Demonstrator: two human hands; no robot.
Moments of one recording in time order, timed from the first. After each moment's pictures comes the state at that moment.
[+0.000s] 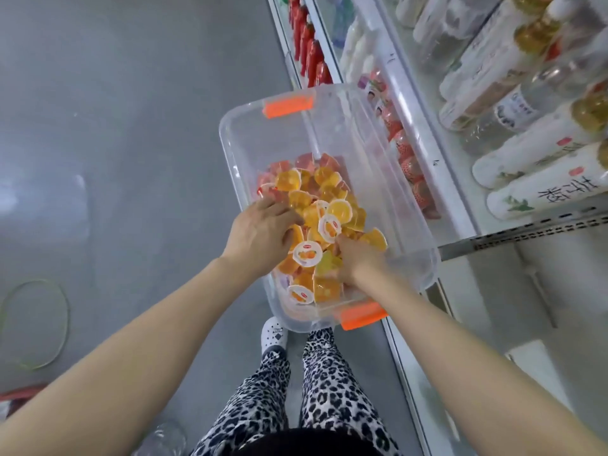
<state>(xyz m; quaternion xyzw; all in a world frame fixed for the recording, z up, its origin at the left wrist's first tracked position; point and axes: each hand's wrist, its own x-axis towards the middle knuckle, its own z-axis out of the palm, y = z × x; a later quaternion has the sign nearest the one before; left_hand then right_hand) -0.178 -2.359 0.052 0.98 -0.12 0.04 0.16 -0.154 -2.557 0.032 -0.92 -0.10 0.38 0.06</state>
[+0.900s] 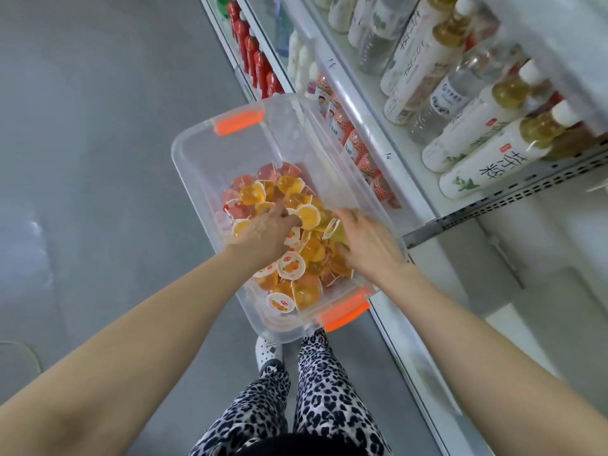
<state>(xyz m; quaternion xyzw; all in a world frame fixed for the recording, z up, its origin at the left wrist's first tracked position) -0.130 -2.402 0.034 0.96 -0.18 -0.19 0.11 -0.151 -2.609 0.062 -0.98 -0.15 0.11 0.06</state>
